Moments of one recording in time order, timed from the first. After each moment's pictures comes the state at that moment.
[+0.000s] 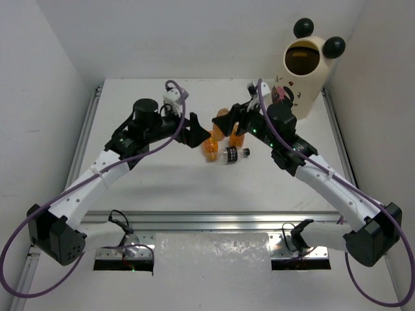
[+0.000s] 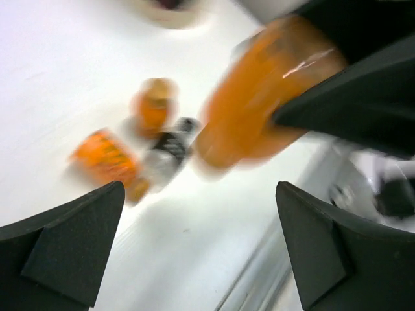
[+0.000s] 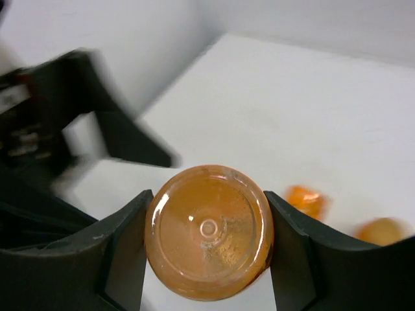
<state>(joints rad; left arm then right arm) -0.47 1.22 1.14 -0.21 0.50 -0.21 0.59 1.20 1.02 0.10 -0.21 0.35</state>
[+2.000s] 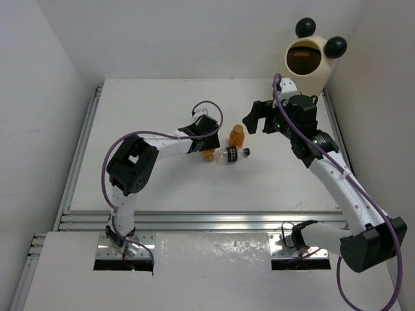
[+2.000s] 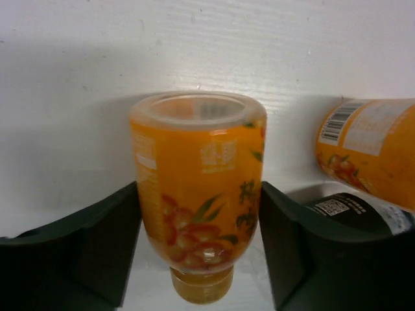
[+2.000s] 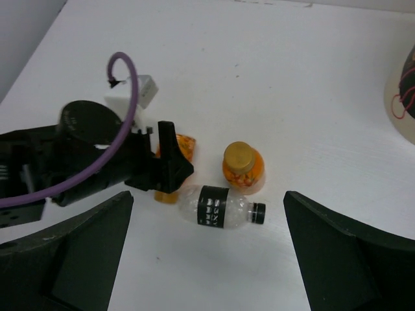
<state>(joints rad) -0.61 2.01 1.35 -0.23 -0.28 -0.70 0.33 1.18 1.11 -0.29 -0.11 0.18</state>
